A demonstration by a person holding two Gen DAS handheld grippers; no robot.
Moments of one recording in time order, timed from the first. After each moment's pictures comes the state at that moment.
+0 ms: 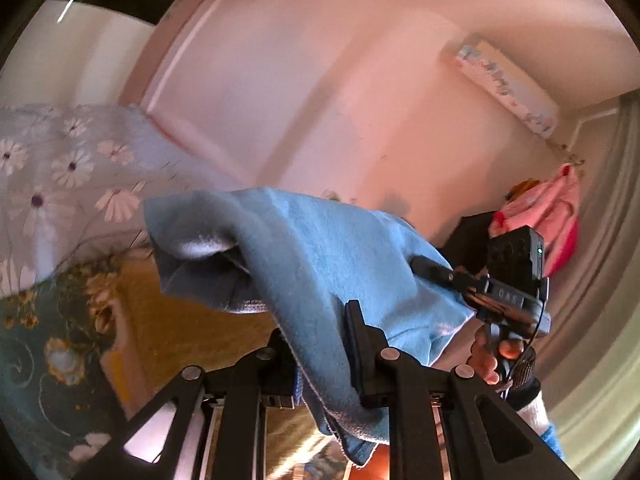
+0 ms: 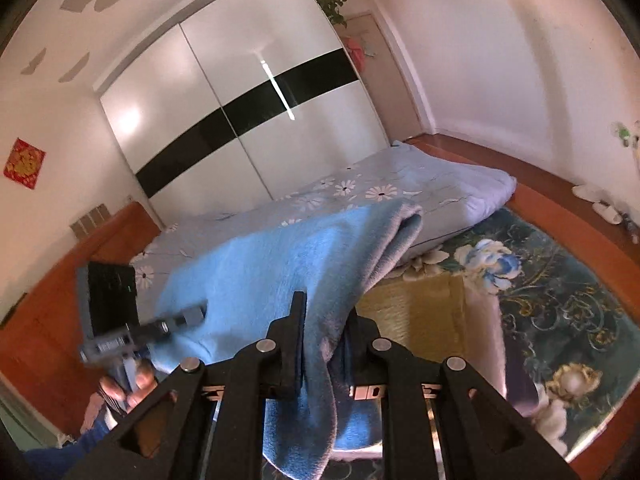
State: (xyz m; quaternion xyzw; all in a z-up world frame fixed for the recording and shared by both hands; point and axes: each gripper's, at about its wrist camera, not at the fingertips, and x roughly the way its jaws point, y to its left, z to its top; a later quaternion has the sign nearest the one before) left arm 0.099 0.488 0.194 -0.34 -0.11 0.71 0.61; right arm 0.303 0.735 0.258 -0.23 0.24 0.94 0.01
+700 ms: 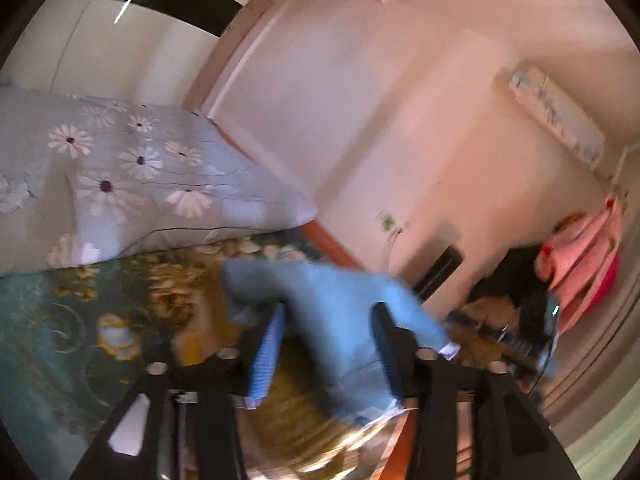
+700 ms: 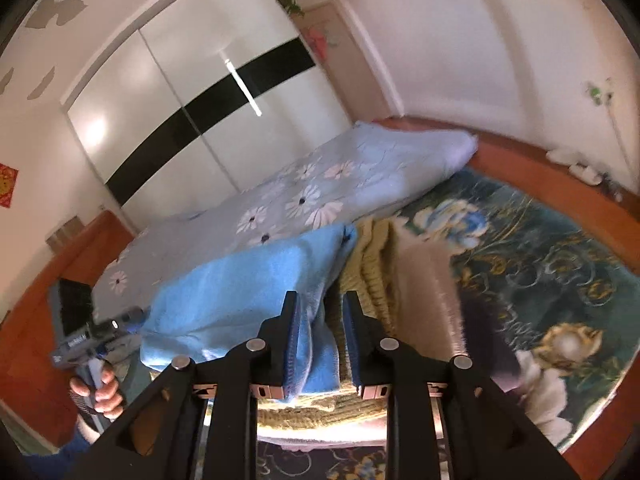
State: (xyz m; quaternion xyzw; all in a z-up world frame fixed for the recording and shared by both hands) left arm 0.096 0.438 0.197 -0.35 -0.15 0.76 0.53; right arm 0.330 0.762 0.196 -0.24 0.25 0.93 0.08
